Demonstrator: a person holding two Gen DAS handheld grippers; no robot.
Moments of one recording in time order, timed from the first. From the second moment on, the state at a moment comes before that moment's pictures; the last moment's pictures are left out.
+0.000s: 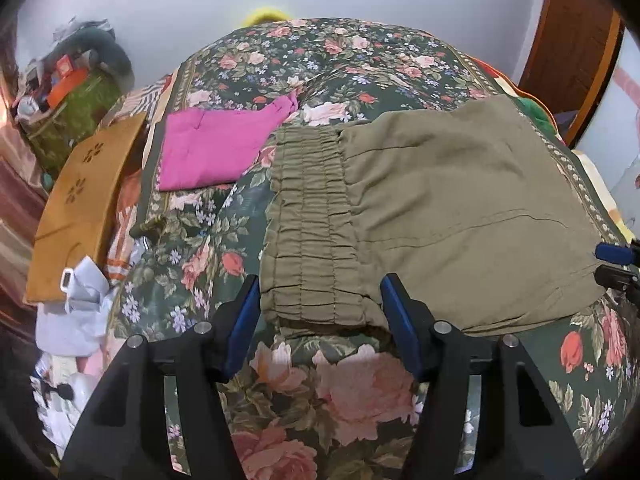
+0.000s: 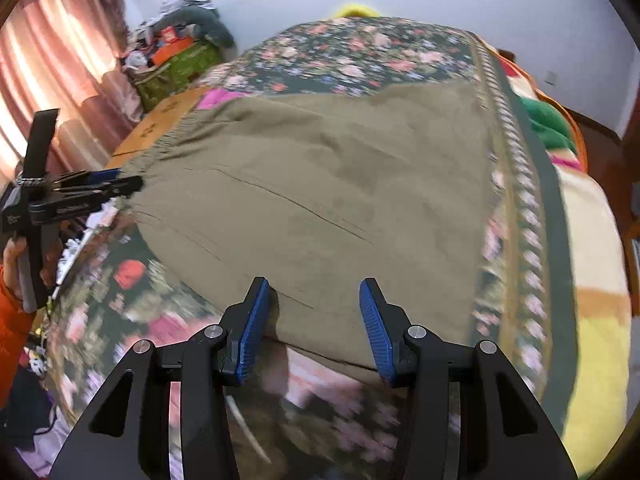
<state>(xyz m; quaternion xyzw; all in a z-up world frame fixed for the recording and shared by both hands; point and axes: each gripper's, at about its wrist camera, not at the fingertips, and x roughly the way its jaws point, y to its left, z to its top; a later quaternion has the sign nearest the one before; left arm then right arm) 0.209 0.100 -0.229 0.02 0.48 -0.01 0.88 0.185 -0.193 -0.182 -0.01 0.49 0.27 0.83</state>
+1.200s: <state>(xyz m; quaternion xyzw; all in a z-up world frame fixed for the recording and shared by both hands) 0.272 0.107 -0.179 0.04 0.44 0.04 0.90 0.251 -0.258 -0.145 0.04 0.43 0.21 0.88</state>
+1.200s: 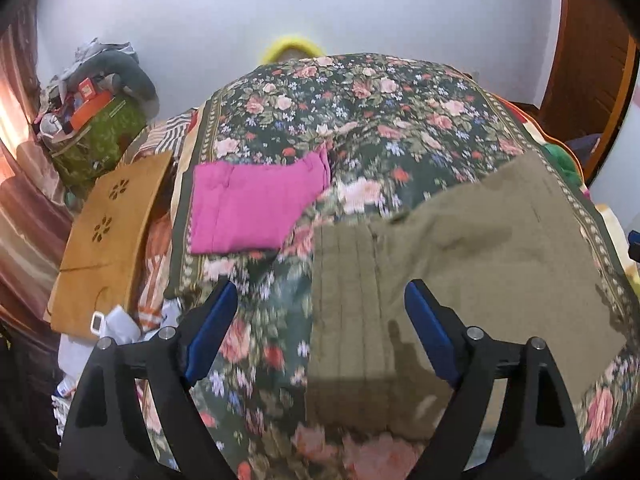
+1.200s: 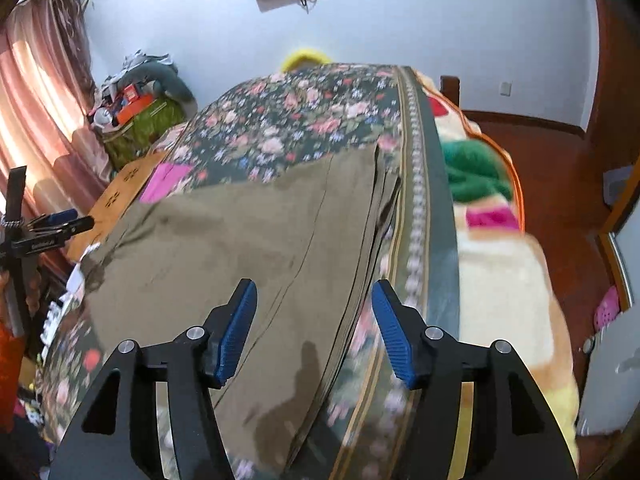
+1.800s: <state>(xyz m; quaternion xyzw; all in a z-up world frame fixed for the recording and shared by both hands) 0.369 0.122 -0.232 0.03 0.51 0.01 0.86 0.418 -0.248 -0.194 0.05 0.47 0.21 0.85</state>
